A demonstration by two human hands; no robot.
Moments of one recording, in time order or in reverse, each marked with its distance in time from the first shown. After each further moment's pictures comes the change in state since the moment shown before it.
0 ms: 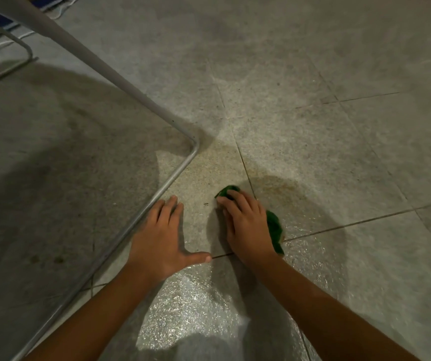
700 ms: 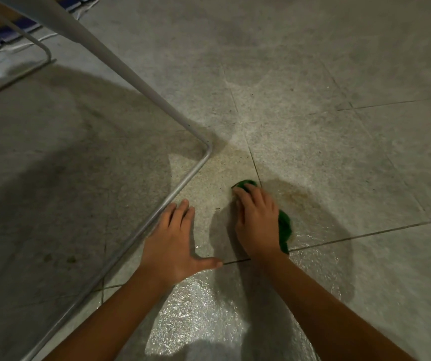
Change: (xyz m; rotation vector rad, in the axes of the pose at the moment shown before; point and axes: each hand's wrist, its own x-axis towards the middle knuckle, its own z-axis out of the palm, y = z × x) left_hand 0.000 -0.001 0.001 -0.056 -0.003 -0.020; right_hand 0.023 -0.004 0.006 -0.027 0.032 0.141
